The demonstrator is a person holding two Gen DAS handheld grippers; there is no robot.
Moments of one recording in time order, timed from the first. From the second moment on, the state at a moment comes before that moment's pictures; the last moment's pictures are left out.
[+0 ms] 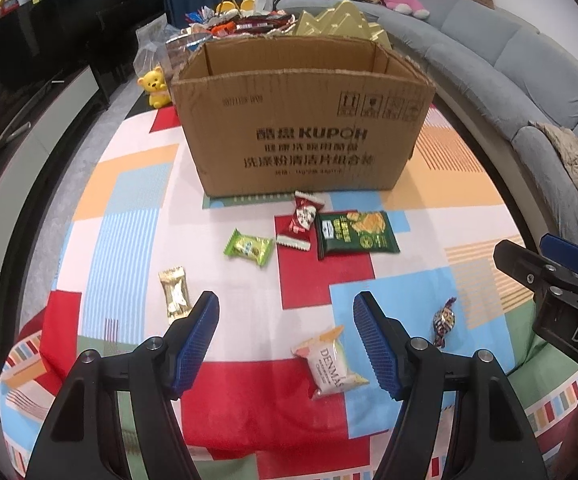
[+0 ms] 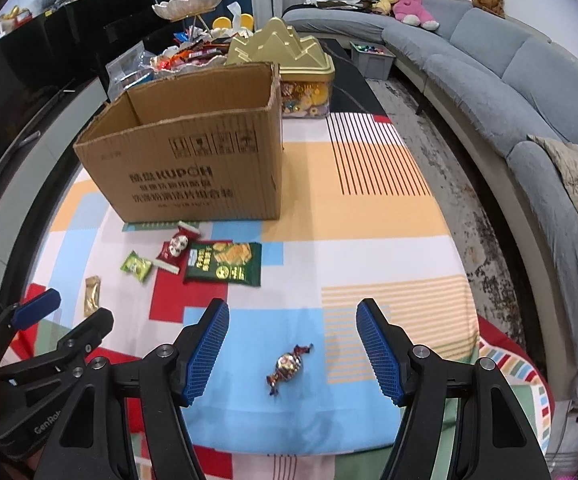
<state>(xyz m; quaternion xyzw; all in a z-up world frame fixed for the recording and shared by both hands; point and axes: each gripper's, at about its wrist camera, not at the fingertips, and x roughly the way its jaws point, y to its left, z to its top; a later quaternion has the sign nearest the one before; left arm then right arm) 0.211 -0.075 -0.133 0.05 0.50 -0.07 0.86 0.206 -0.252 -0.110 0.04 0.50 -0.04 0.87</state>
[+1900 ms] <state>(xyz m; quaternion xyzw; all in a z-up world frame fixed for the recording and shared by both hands) 0.196 -0.096 -0.233 0.07 0.56 -0.05 0.82 0.203 -0.241 -0.221 0.01 0.57 -0.02 0.82</state>
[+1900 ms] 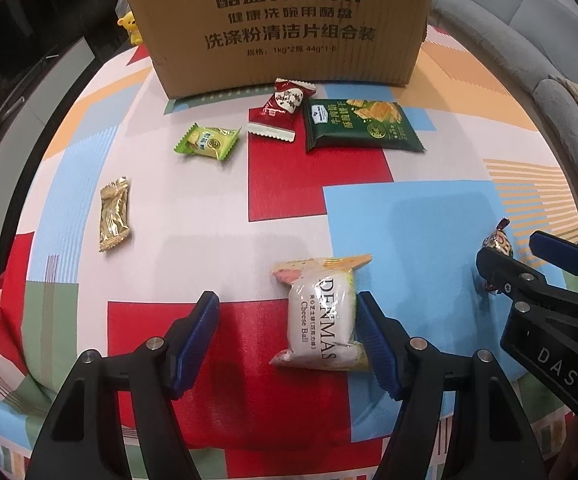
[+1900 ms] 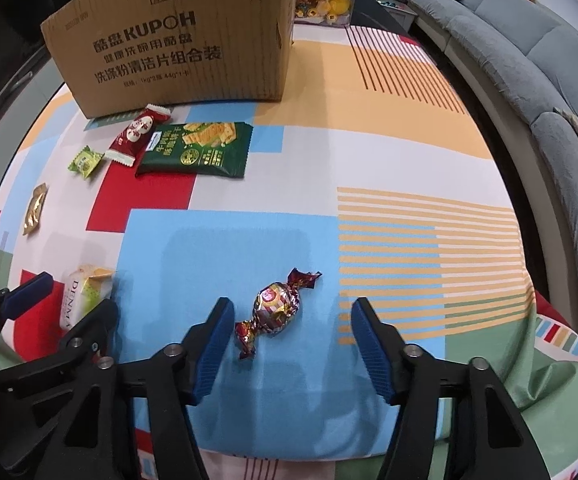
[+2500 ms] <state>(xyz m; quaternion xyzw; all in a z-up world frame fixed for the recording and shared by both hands) 0.197 -0.102 -0.227 0.10 0.55 -0.06 0.83 0.200 -0.242 -0.225 0.01 0.58 -0.01 0.82</state>
